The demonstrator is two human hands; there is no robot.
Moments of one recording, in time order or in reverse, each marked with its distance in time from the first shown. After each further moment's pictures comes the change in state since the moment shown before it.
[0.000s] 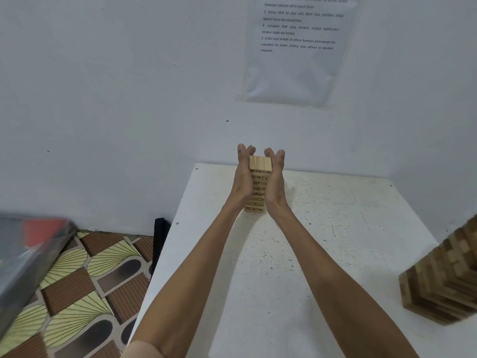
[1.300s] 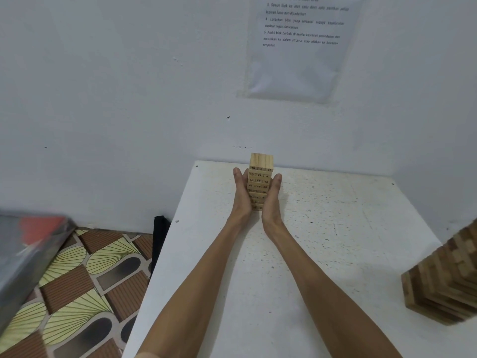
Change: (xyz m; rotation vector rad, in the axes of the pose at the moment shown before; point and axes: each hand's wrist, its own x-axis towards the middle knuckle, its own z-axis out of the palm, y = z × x) left_hand -0.010 -0.063 -0.007 -0.148 -0.026 -0.075; right_hand -0.012 0.062 -0.004 0.023 0.018 0.068
